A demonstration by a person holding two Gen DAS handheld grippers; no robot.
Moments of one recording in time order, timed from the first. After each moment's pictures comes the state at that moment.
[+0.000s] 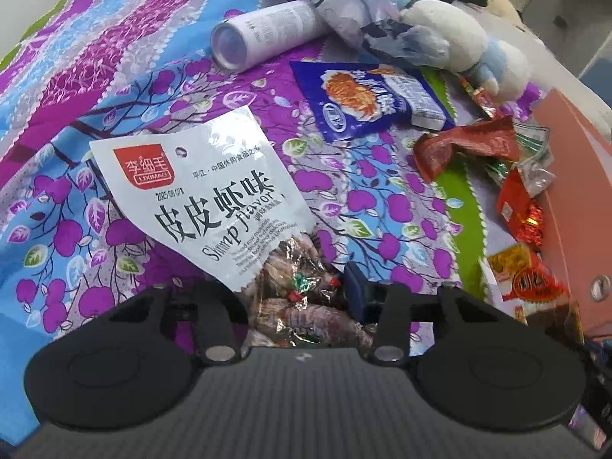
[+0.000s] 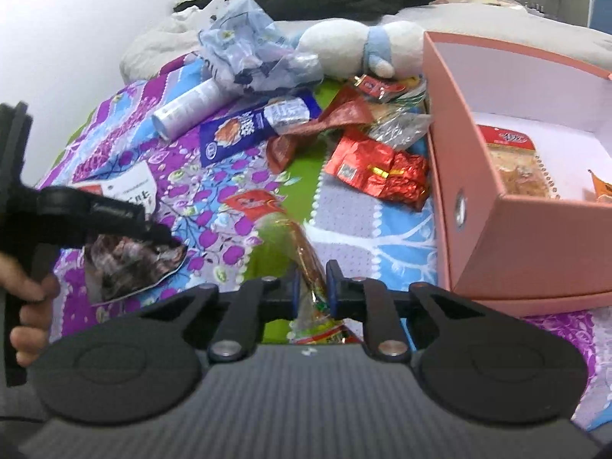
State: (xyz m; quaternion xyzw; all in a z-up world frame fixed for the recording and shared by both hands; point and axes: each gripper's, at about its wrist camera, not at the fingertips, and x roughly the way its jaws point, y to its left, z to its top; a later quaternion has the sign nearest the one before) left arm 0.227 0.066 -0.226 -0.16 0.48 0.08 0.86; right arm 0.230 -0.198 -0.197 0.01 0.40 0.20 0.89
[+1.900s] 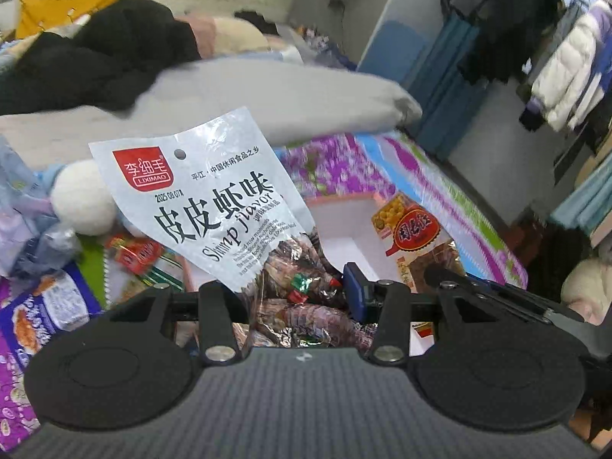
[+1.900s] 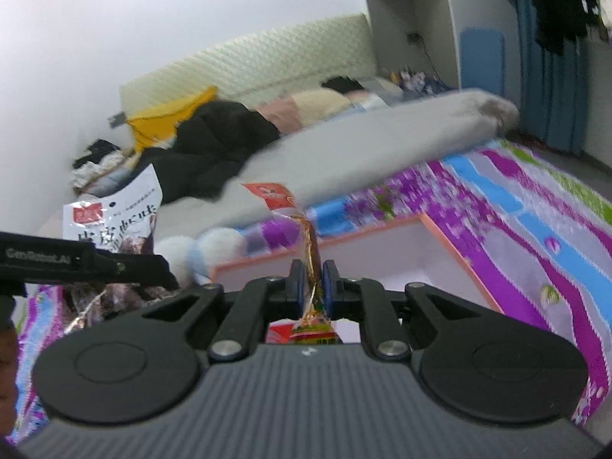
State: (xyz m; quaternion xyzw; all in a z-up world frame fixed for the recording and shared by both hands) left arm 0.381 -0.225 -0.006 -0.07 0.40 -0.21 0.89; right arm 0.329 -0.416 -0.061 0.12 0.28 0.04 0.95
